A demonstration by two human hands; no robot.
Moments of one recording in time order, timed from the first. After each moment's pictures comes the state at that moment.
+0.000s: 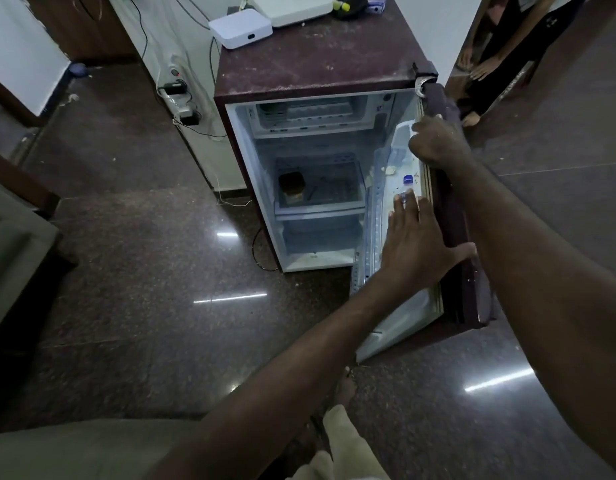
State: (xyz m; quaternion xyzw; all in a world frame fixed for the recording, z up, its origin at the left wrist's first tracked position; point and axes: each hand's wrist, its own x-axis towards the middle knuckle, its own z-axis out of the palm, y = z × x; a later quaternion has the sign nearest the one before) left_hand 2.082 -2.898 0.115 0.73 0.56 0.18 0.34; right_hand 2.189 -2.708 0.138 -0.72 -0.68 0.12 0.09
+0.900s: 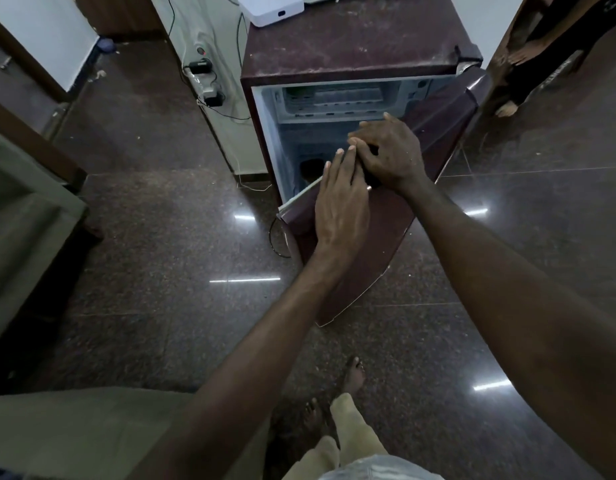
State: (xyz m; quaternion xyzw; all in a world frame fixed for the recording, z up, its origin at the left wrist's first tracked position) left_hand 1.960 -2.841 0.091 0.71 0.65 0.29 -0.05; right_hand 2.079 -2.722 0.098 -0.48 -0.83 0.01 0.28
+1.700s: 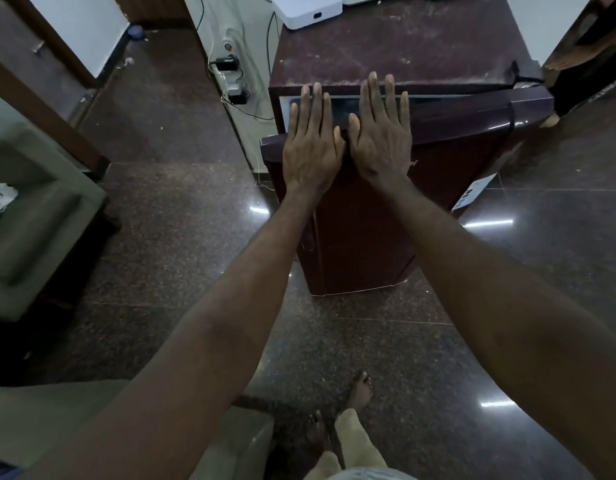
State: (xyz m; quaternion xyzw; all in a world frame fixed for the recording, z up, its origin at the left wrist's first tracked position) left_hand 1.849 -2.670 0.078 0.69 0.67 0.22 -0.17; right_hand 1.983 -2.635 0.084 -0.60 -0.76 -0.08 0.24
